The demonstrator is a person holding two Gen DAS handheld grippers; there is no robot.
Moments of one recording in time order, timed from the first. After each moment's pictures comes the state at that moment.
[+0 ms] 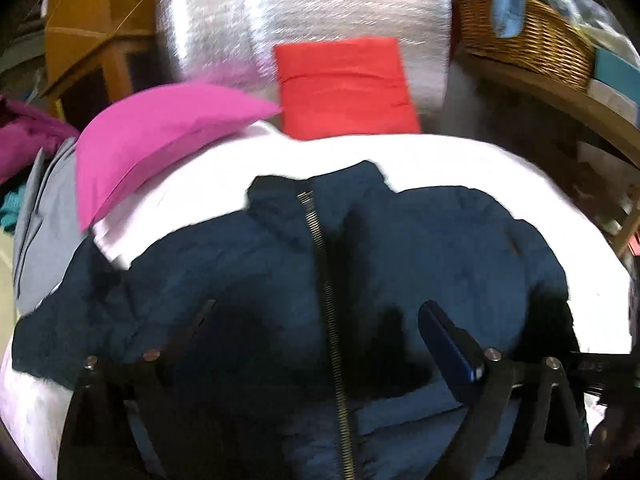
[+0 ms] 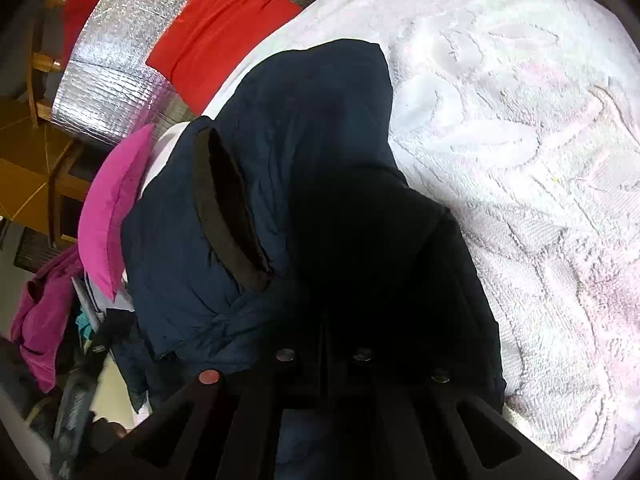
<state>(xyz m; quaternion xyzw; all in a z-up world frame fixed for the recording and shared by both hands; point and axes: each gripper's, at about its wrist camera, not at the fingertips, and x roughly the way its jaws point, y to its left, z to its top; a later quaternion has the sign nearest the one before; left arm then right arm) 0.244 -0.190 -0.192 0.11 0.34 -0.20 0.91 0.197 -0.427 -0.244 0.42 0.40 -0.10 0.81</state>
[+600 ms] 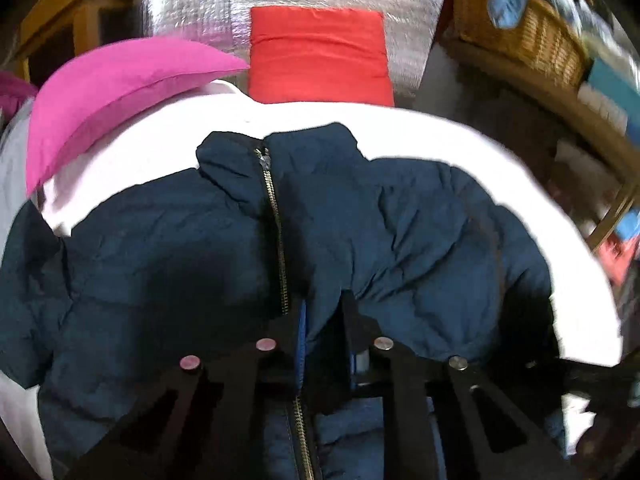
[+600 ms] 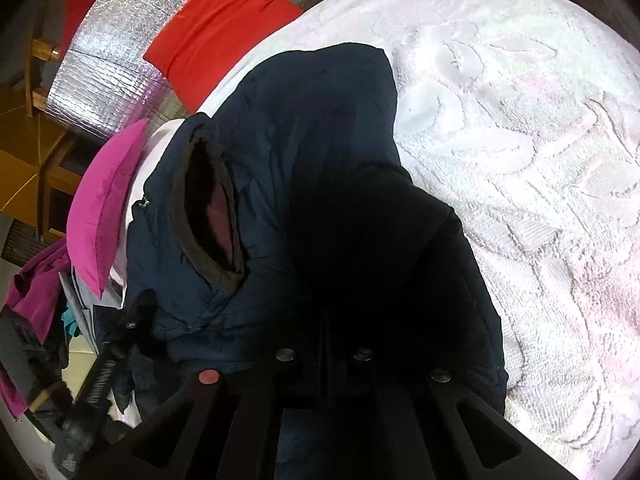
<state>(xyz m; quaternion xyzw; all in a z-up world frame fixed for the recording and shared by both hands) 0.274 -0.181 -0.216 0.04 0.41 -0.26 0.87 0.229 -0.410 -0.241 0.41 0.40 -0.12 0.81</state>
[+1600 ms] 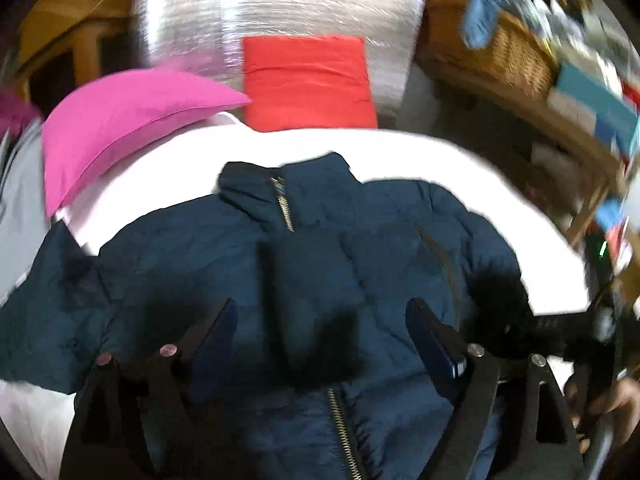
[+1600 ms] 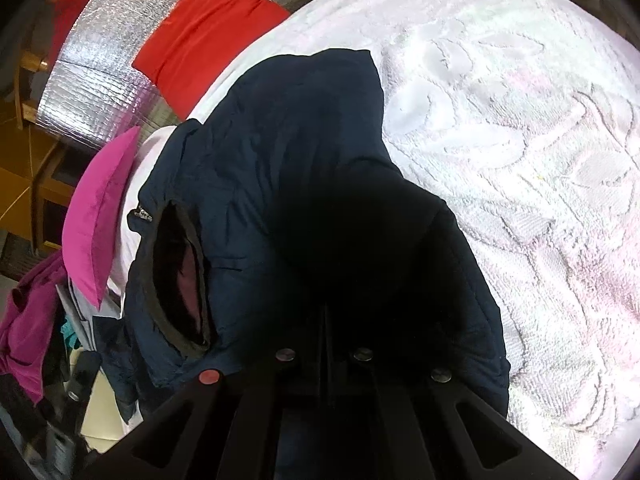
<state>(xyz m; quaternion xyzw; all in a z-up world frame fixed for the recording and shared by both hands) 0.239 -0.169 -0.191 0.09 0.37 -0.28 0.88 0.223 -0.410 -0.238 0.42 0.41 -0.14 0.80</state>
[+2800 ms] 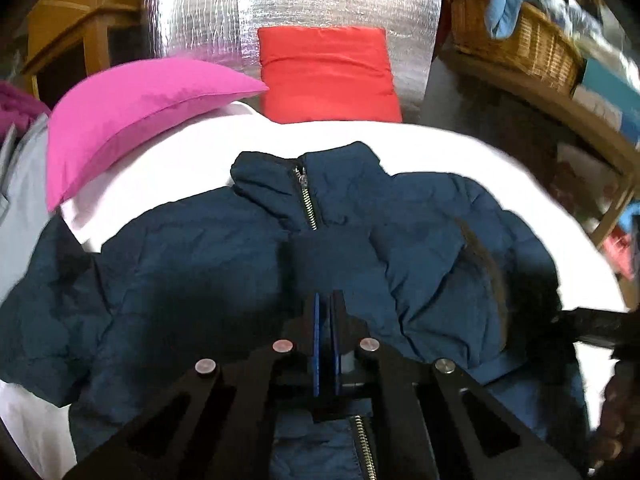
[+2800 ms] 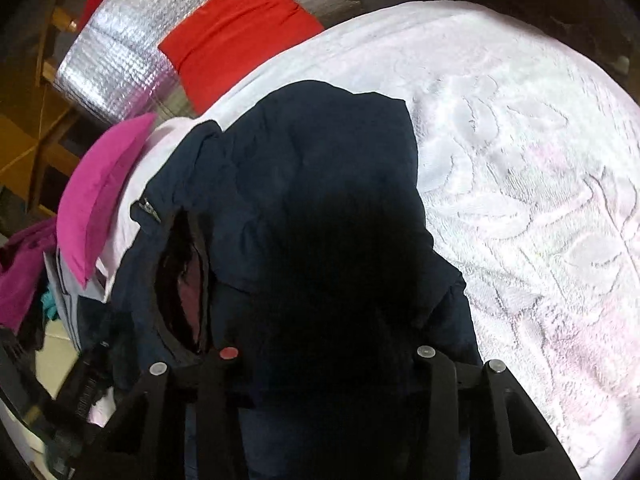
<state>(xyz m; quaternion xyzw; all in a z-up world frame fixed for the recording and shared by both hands) 0.271 -0.160 -0.206 0.06 0.38 -0.27 0.88 0.214 -0.420 -0.215 0.33 0.41 -0.14 0.84</state>
